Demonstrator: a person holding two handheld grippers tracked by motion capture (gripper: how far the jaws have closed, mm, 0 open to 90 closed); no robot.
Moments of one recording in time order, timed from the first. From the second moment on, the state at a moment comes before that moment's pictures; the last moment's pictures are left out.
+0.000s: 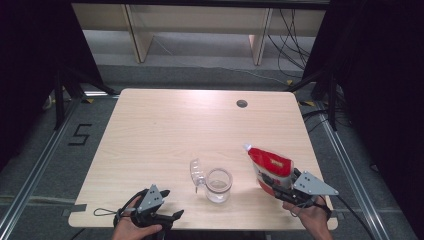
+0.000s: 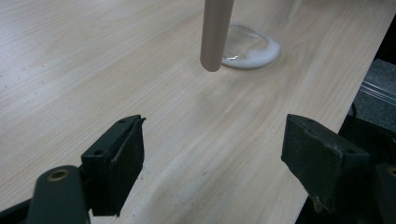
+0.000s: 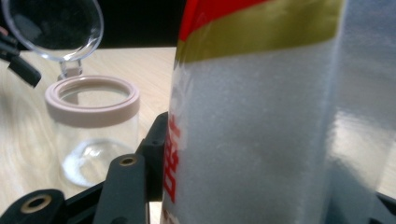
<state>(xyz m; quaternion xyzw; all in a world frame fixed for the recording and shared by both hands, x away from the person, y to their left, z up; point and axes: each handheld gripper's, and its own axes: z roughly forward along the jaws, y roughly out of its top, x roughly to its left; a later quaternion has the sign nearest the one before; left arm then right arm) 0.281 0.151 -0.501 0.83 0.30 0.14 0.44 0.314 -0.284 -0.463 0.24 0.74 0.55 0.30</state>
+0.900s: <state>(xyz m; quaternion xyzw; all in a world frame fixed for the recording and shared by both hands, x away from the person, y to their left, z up) 0.280 0.149 -0.503 0.82 0.31 0.13 0.45 0.286 -0.260 -0.454 0.12 0.81 0.44 0.36</state>
